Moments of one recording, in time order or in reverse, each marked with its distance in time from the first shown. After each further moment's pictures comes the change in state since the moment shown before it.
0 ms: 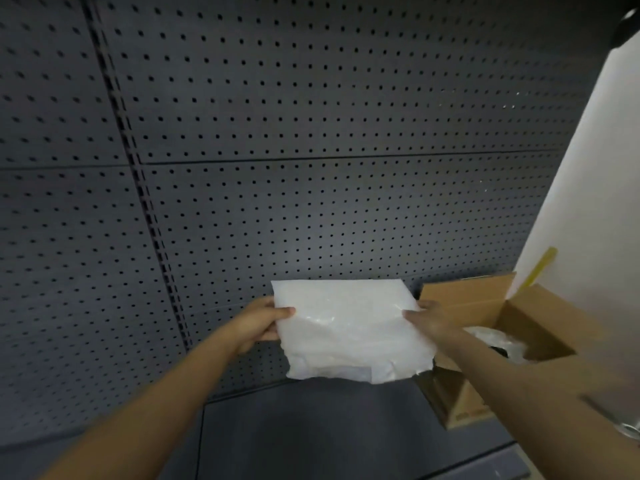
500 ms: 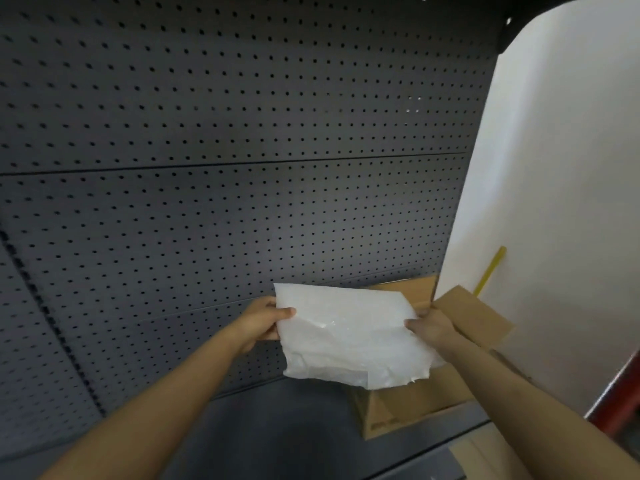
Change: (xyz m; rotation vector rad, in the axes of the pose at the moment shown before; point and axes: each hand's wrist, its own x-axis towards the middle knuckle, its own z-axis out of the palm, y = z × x) left_hand 0.056 0.035 0.193 0.080 0.045 0.026; right_hand 0.053 0.089 -0.167 -0.166 0.071 -0.022
